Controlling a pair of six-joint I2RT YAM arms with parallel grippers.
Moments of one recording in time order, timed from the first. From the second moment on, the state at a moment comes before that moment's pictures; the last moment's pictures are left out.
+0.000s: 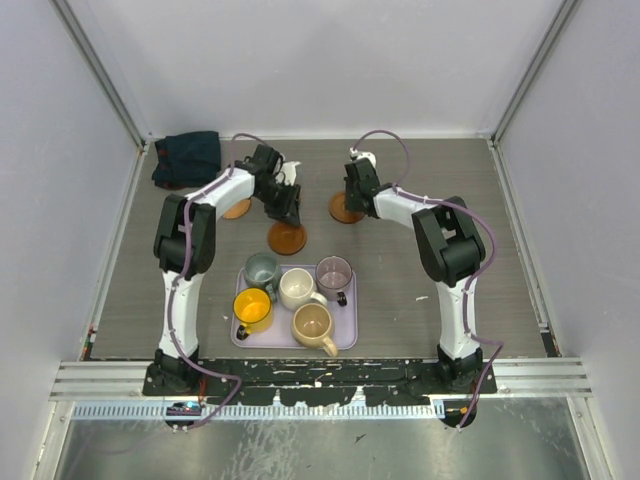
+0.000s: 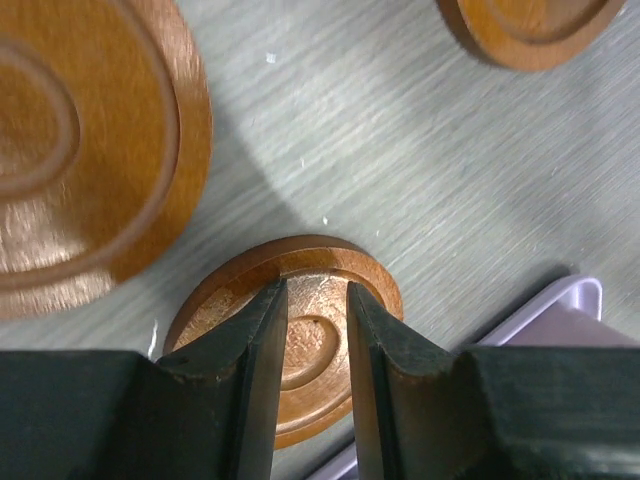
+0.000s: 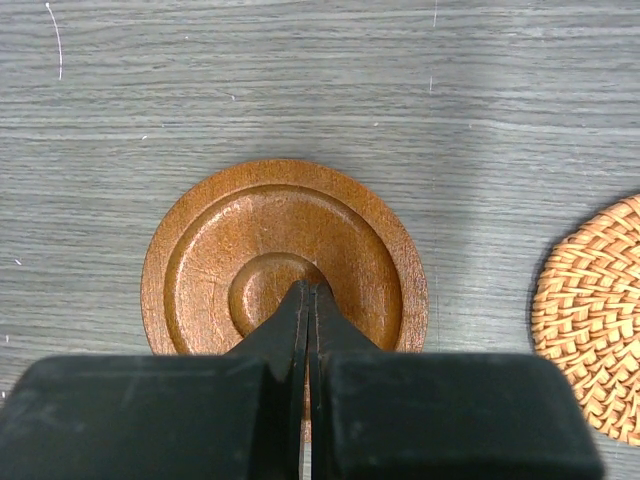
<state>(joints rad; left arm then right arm) -0.36 2.20 1.71 -0.68 0.46 -0.06 0.43 2.11 1.43 -0.11 0.20 0.35</state>
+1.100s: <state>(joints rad) -0.36 2.48 2.12 -0.52 0.65 -0.19 0.40 2.08 1.39 -0.08 0.17 0.30</state>
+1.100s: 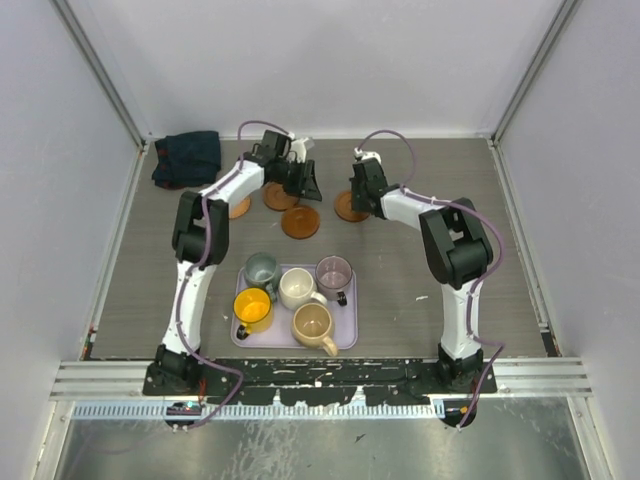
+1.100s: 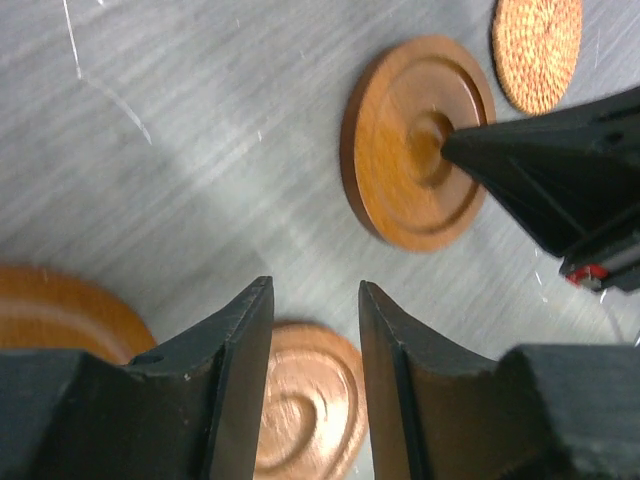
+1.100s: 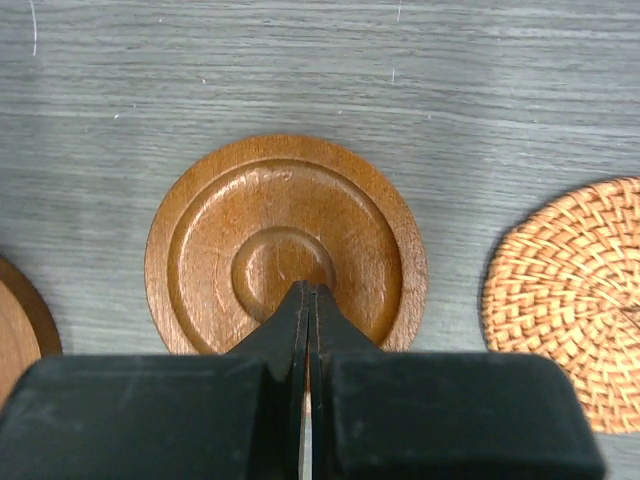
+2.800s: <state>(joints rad) -0.17 1.84 1.04 0.04 0.36 -0.40 0.71 2.25 1.66 -0.21 0.21 0.24</state>
